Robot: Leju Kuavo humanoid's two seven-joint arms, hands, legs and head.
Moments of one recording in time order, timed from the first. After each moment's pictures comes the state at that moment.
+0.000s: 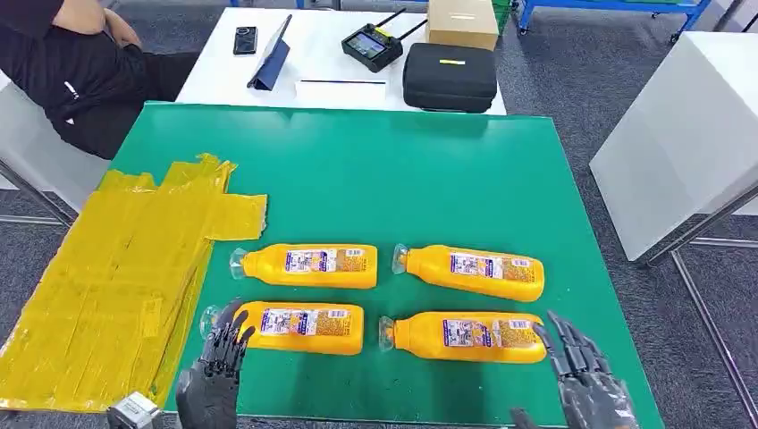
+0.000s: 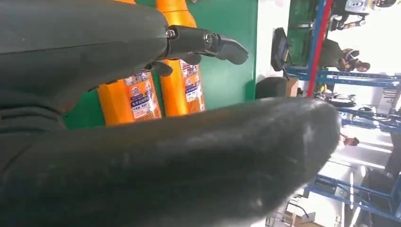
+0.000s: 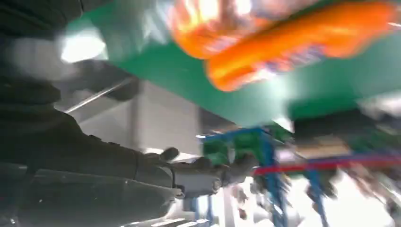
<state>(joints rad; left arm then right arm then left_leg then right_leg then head) 0.40 0.02 -0.44 -1.69 0.12 0.14 -0.51 0.69 0.06 -0.26 -2.08 1.31 0.06 -0.31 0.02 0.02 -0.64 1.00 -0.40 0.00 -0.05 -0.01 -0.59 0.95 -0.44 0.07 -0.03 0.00</state>
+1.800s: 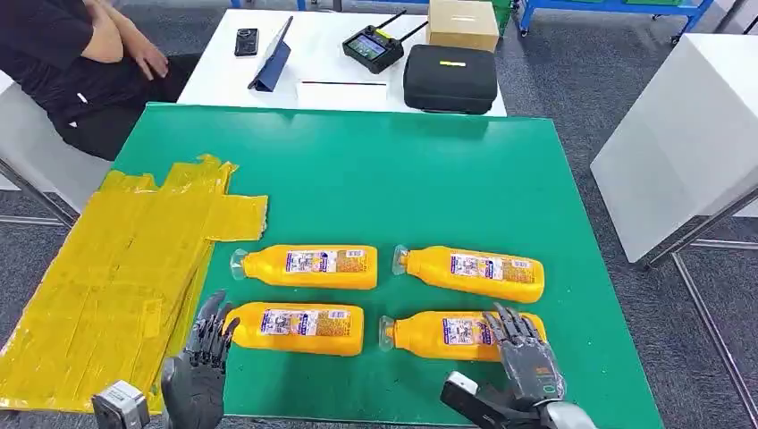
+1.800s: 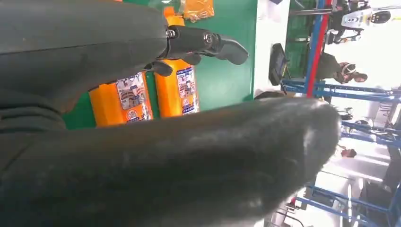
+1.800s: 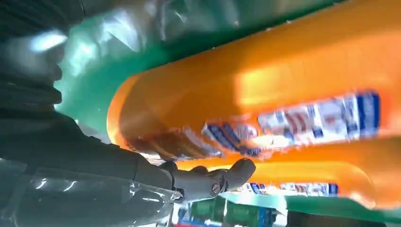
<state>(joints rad) 0.41 -0.07 -0.27 -1.67 0.08 0.00 -0.49 0.25 -0.34 0.24 -1.49 1.13 0.00 0.18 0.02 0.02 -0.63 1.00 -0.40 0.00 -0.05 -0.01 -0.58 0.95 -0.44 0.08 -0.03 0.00</state>
